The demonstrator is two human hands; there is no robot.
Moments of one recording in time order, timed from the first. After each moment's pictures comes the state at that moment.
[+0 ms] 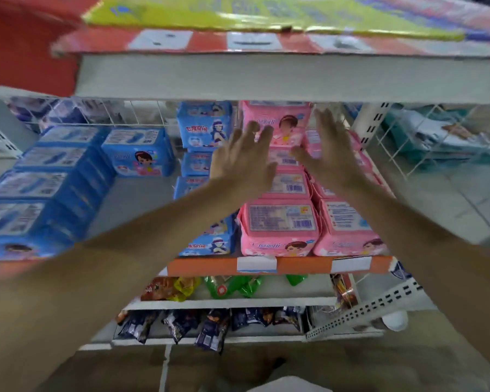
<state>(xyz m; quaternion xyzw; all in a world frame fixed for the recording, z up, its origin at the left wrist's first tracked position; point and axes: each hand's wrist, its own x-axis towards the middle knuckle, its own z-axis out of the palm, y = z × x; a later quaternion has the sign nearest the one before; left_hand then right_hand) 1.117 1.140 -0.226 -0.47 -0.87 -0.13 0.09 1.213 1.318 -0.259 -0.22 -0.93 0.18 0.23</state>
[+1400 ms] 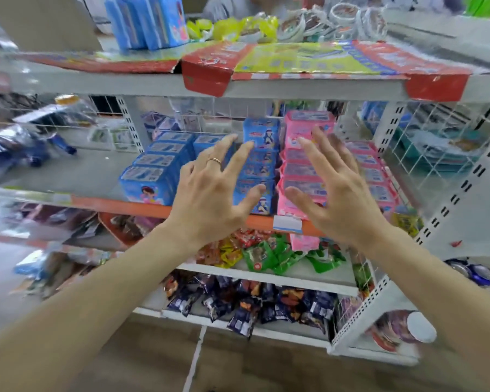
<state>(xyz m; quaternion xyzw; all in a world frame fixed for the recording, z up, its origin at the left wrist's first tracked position) 1.285 0.892 -0.160 -0.41 -0.87 -0.16 0.23 1.399 1.094 -0.169 -0.04 -0.95 0.15 0.28</state>
